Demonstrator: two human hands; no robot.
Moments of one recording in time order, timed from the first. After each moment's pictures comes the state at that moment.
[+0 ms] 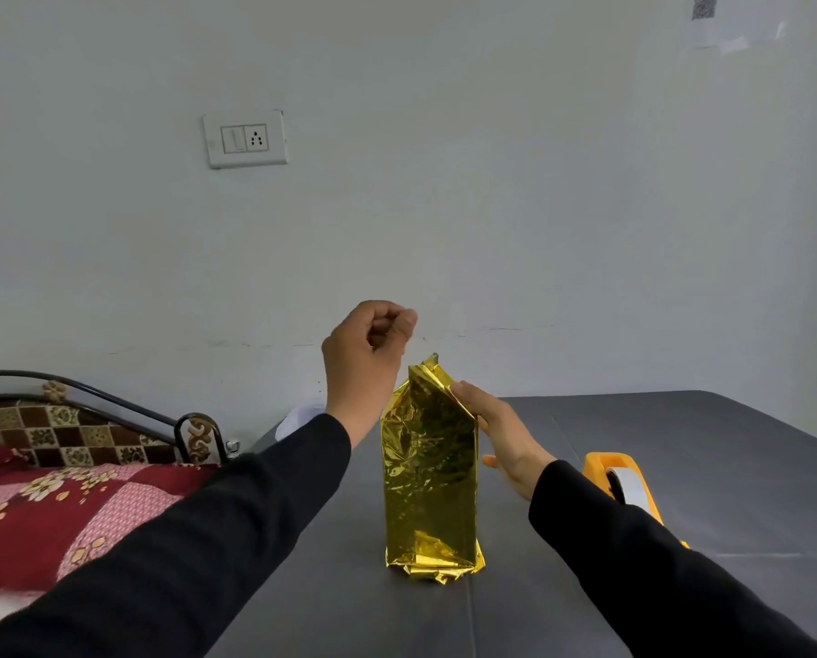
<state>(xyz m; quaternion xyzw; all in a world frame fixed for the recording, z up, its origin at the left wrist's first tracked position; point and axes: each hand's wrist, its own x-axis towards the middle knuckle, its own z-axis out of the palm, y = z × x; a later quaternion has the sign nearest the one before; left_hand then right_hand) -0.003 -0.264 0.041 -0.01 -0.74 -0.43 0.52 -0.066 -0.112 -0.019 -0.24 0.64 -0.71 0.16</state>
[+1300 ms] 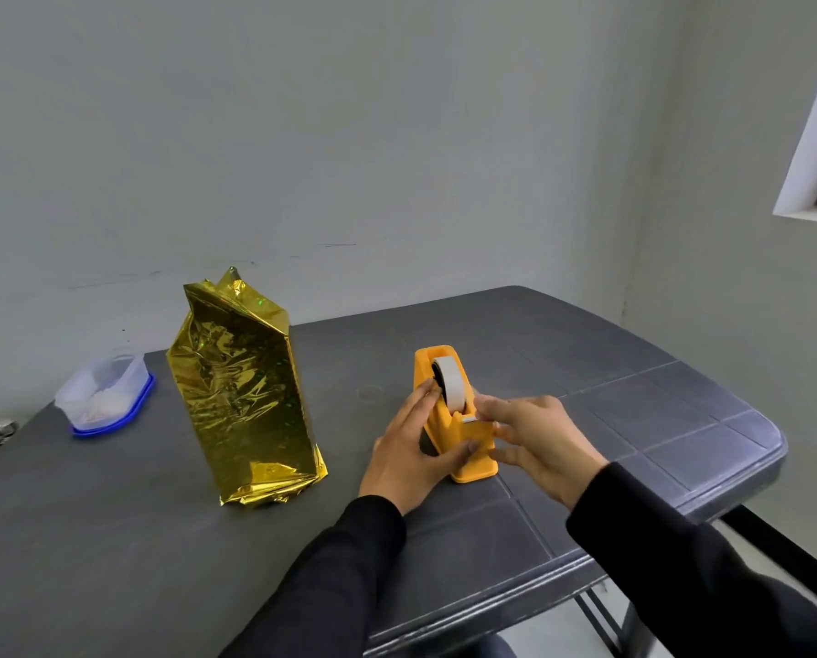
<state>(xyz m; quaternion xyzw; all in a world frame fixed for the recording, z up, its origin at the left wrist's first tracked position) -0.063 -0.090 -0.187 -0.13 -0.89 -0.41 0.12 -0.045 0.088 -0.111 0.10 0.67 -0.73 0.08</state>
